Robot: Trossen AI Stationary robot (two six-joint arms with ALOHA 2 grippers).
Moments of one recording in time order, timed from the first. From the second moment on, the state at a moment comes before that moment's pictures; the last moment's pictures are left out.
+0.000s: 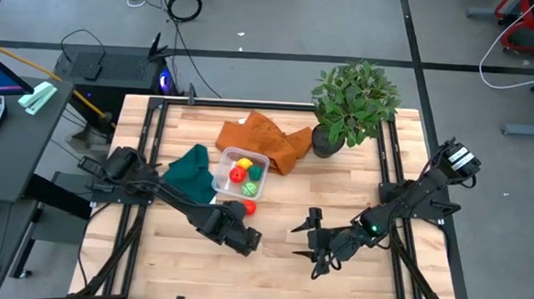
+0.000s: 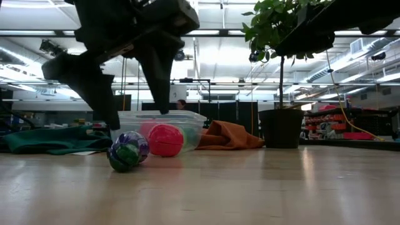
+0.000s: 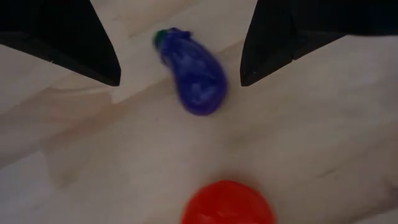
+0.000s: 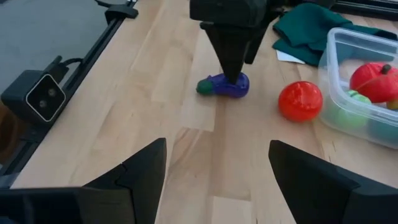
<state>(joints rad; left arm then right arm) -0.45 1.89 1.34 -0.71 -0.25 -1.62 0.64 1.49 0.77 0.12 0.46 0.22</state>
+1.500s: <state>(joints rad) -0.43 1.94 1.34 -0.72 -0.20 -1.61 0.64 1.48 0.77 0.11 0.46 0.23</state>
